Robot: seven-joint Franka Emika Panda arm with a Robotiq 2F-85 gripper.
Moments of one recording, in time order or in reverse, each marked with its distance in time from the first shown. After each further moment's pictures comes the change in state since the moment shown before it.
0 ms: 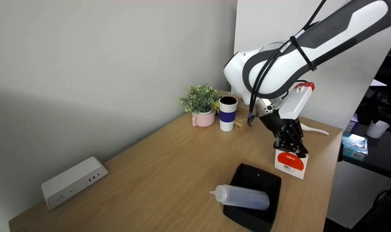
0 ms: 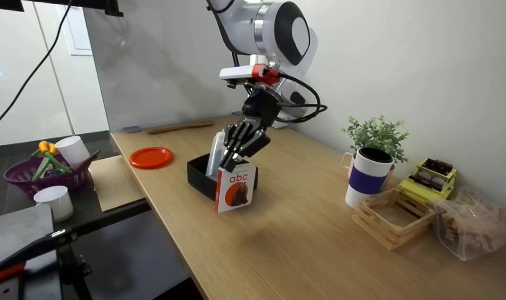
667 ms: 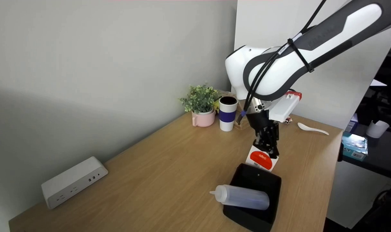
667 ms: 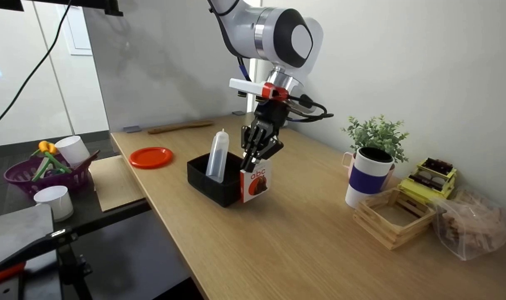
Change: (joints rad) arm -0.019 0.010 0.007 -0.016 0.051 0.302 -0.092
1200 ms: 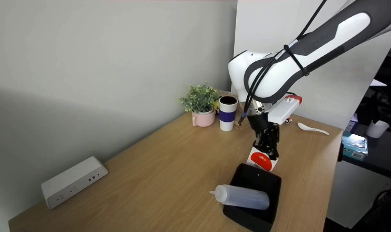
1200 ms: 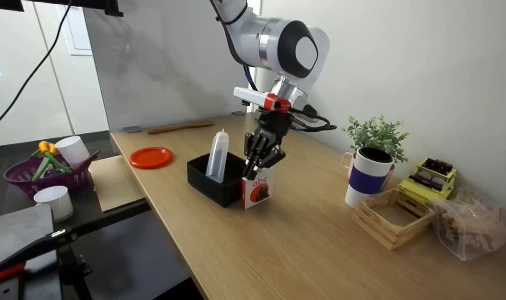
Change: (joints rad) arm -0.024 0.026 -0.002 -0.001 0.025 0.027 0.012
